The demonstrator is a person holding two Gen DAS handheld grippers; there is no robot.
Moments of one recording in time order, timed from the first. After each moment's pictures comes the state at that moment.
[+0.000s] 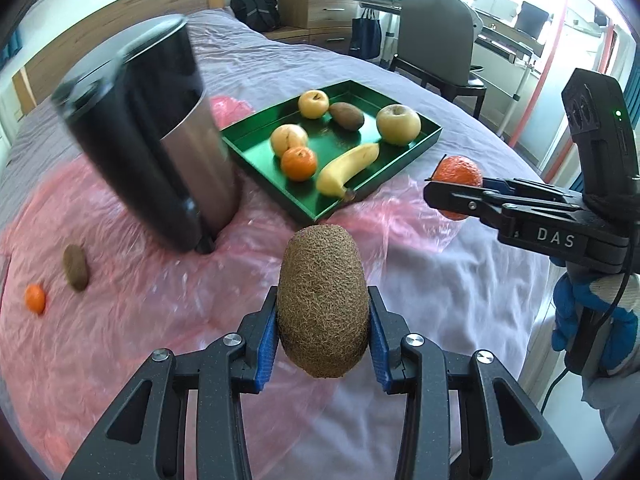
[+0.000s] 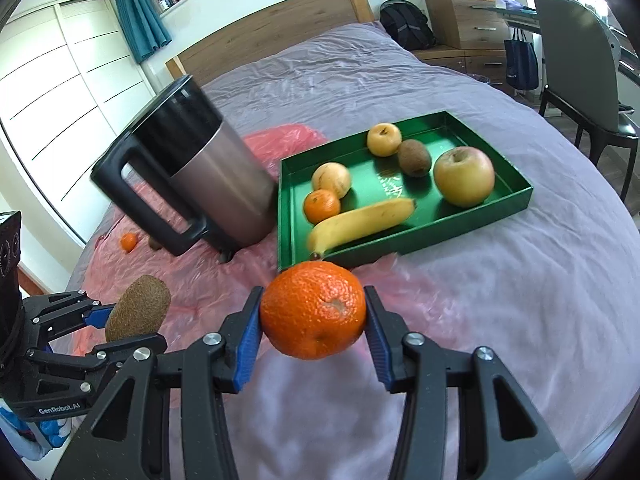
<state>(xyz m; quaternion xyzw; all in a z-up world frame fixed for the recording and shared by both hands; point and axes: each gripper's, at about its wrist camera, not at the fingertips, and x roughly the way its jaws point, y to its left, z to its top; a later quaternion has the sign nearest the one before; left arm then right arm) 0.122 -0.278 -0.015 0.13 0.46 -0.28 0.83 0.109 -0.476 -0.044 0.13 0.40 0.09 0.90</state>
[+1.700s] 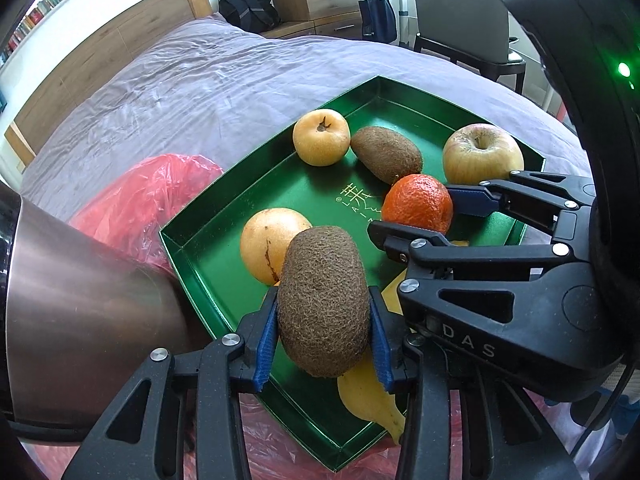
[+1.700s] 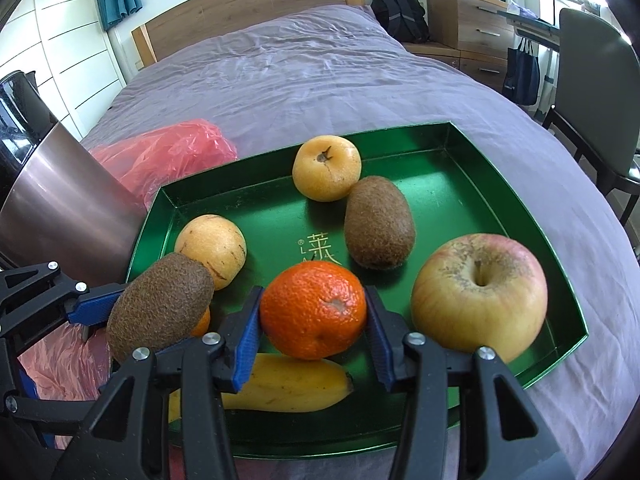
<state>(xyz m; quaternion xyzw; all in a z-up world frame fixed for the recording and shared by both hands) 0.270 -0.405 -0.079 0.22 0.44 -0.23 0.84 0.282 -0.513 -0.111 0.06 0.43 0.05 0.90</state>
